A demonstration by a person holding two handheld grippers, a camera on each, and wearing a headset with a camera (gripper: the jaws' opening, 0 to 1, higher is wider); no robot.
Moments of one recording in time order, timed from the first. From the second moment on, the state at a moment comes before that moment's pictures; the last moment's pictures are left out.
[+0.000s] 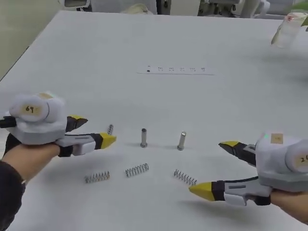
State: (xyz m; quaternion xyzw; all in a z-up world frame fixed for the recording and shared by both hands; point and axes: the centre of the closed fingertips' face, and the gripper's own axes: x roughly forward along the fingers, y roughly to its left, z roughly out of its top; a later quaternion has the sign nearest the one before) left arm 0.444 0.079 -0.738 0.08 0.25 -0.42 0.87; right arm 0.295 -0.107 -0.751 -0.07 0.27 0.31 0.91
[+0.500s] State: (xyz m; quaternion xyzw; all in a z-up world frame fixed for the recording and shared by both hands) left arm 0.465 0.061 -0.761 0.11 0.29 -0.39 0.87; right arm 0.296 -0.109 -0.754 -0.07 0.27 0.31 0.91
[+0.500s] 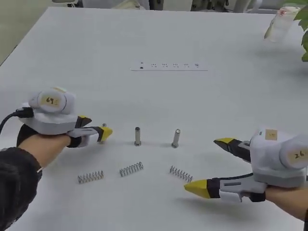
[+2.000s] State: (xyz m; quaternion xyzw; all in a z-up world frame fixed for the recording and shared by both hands) left arm 0.471 0.051 -0.784 0.17 0.33 -0.38 0.85; right arm 0.296 -0.113 -0.754 -0.05 0.27 0.31 0.91
